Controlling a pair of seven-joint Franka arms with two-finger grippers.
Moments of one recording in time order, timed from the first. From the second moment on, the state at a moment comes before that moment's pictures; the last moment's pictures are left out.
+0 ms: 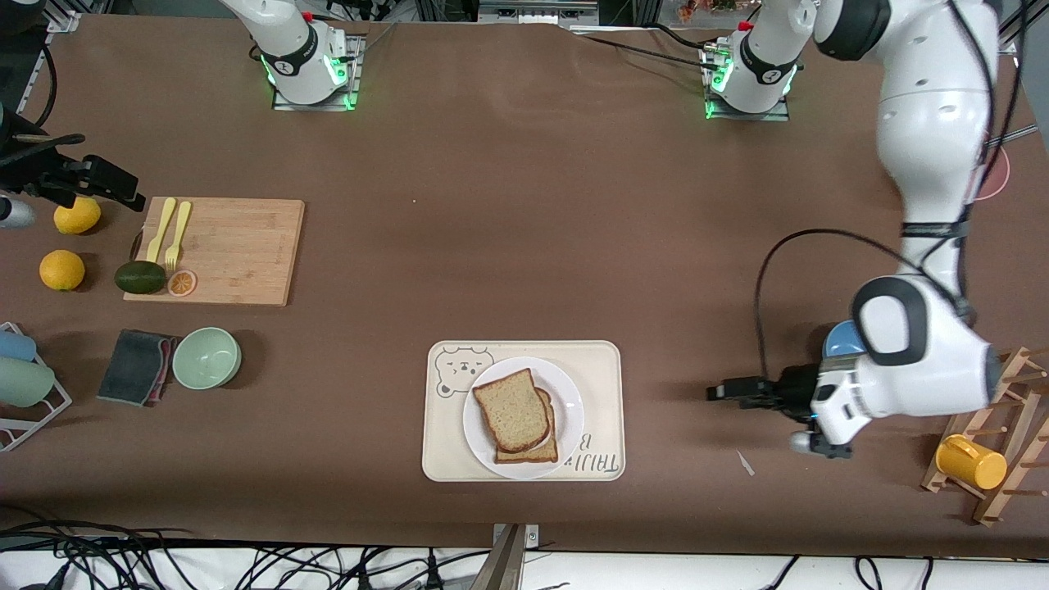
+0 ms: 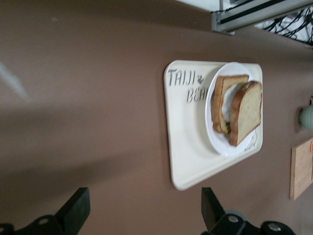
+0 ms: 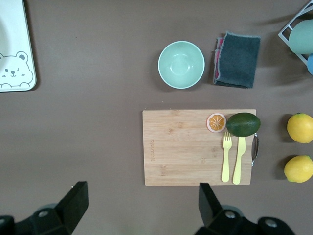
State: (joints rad) left arm 0.03 0.79 -0.03 -1.18 -0.64 1.85 0.30; right arm 0.00 0.01 -0.03 -1.62 0.01 1.60 0.02
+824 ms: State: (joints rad) left arm 0.13 0.37 -0.02 -1.32 -0.18 1.53 0.18; right arm 0.00 0.02 -0.03 -1.62 0.01 1.60 0.02
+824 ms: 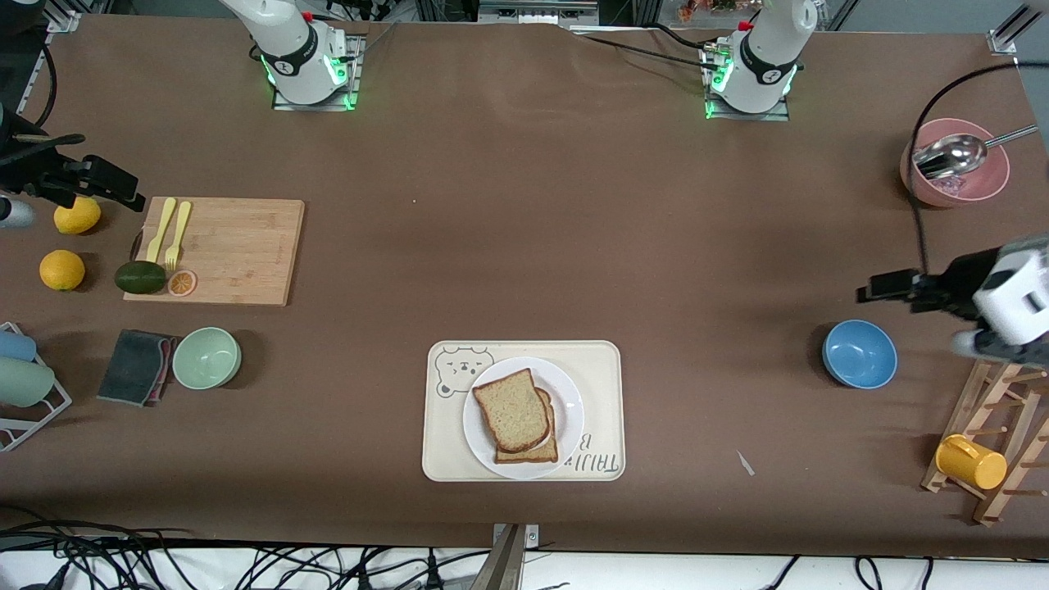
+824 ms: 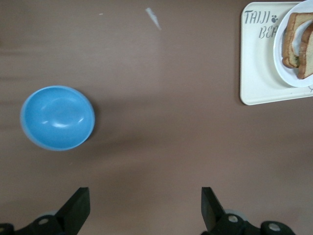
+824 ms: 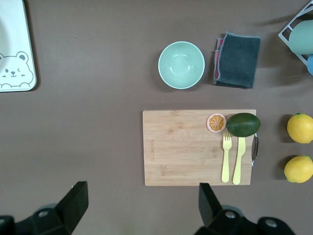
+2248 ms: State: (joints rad) left arm 0.06 -0.01 -0.02 -1.63 0.04 1.60 0.18; right arm 0.00 0.02 -0.03 -1.62 0.03 1.60 0.02
